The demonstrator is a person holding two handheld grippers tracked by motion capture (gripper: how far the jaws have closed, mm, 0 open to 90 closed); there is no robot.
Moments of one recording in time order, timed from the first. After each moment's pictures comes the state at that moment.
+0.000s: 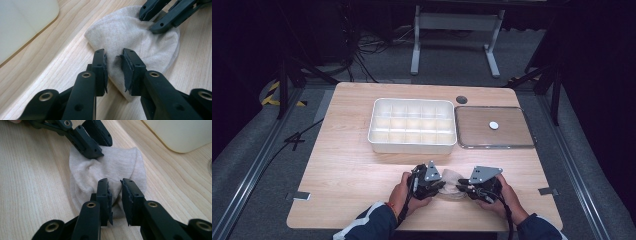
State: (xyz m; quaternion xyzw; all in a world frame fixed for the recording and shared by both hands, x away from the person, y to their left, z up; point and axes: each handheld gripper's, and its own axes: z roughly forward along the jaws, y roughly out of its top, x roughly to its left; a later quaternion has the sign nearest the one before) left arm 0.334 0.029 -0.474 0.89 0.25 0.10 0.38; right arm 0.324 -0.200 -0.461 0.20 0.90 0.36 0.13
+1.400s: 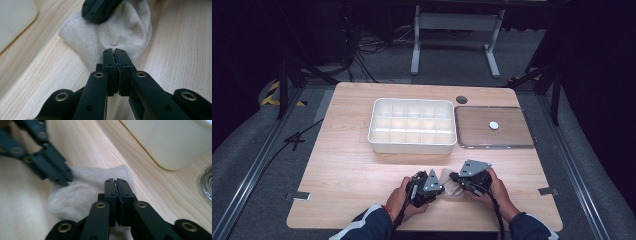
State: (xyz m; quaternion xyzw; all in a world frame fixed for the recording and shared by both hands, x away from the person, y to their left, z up) left arm 0.317 0.033 -0.475 0.90 0.18 0.09 0.38; right arm 0.338 -0.177 -0.459 0.21 0.90 0.36 0.17
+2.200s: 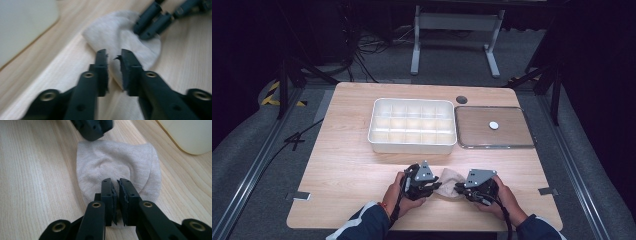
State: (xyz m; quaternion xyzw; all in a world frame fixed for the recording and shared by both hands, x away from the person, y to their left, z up) left arm 0.334 0.049 -0.464 0.87 0.25 0.06 0.42; right arm 0.320 -0.190 -0.462 0.18 0.92 0.34 0.13
